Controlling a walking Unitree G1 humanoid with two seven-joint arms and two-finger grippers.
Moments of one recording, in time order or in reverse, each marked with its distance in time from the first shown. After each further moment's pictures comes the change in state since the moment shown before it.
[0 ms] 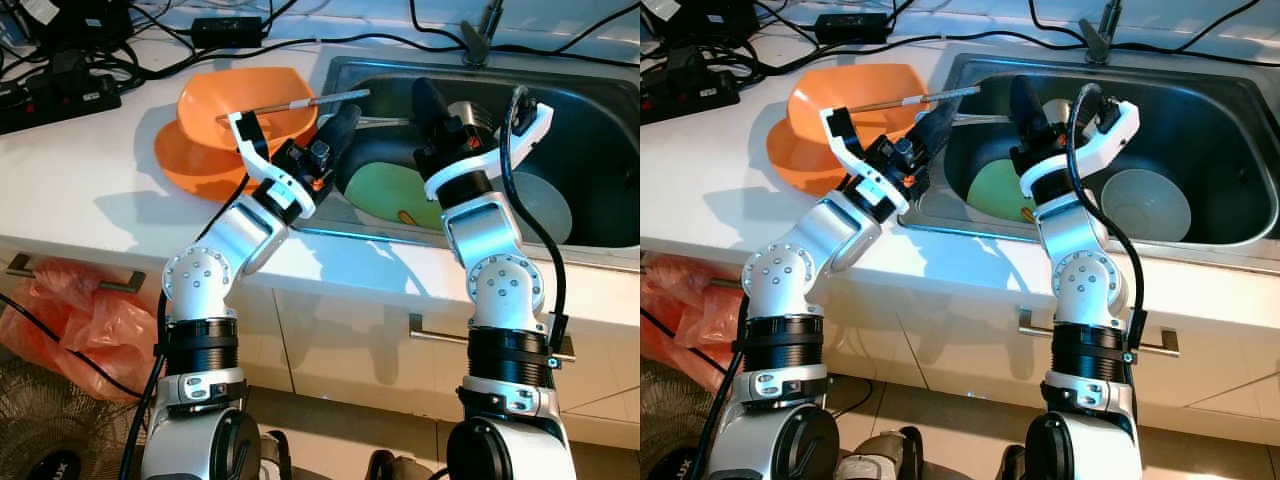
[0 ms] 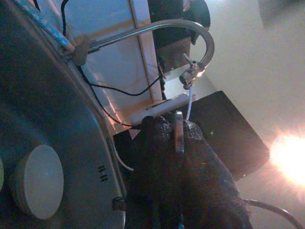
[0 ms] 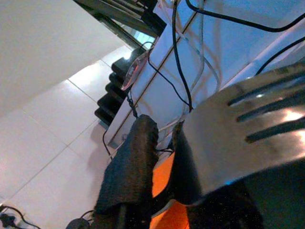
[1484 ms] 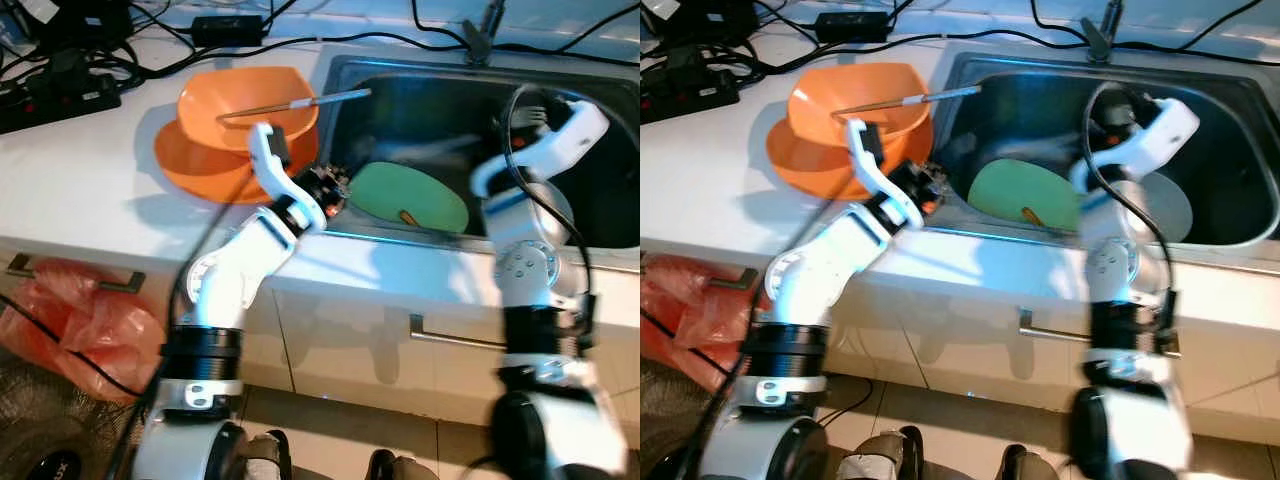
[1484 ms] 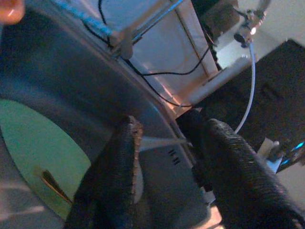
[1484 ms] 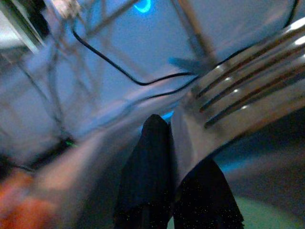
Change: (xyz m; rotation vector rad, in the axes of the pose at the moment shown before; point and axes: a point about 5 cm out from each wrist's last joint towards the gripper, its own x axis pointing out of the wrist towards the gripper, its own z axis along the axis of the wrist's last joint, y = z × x) left arm -0.002 0.017 -0.007 0.387 0.078 0.163; right arm -0.002 -0.060 0.049 -0.543 -0.062 -0.382
